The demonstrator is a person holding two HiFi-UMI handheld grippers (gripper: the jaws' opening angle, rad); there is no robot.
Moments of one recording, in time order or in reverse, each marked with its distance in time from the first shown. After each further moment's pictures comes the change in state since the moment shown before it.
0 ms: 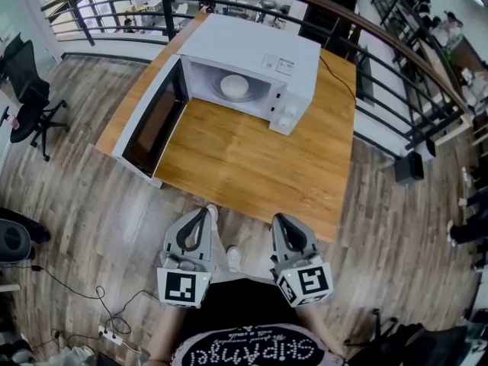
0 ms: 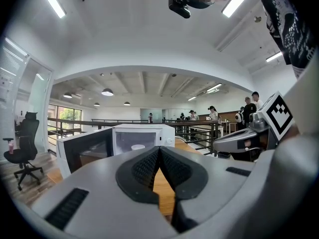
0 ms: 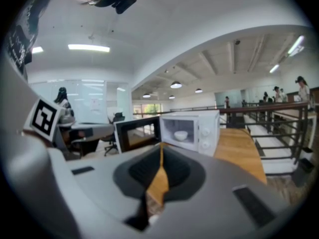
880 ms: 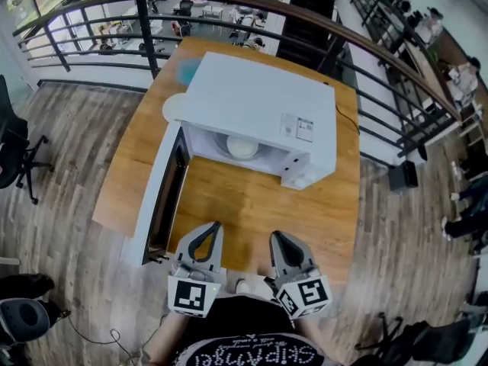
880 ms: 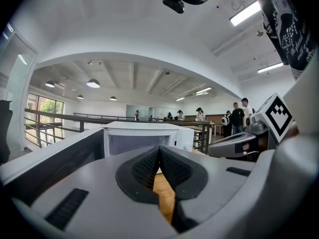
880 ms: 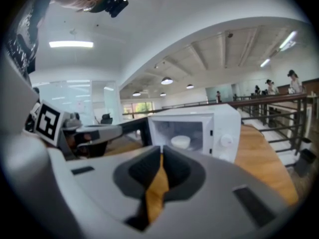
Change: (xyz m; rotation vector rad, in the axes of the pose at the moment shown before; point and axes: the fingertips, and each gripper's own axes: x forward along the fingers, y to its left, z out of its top) left arm 0.162 0.119 0.018 -0.010 0.011 -0.208; right arm 0.181 -0.015 0.042 0.091 0.040 -0.090
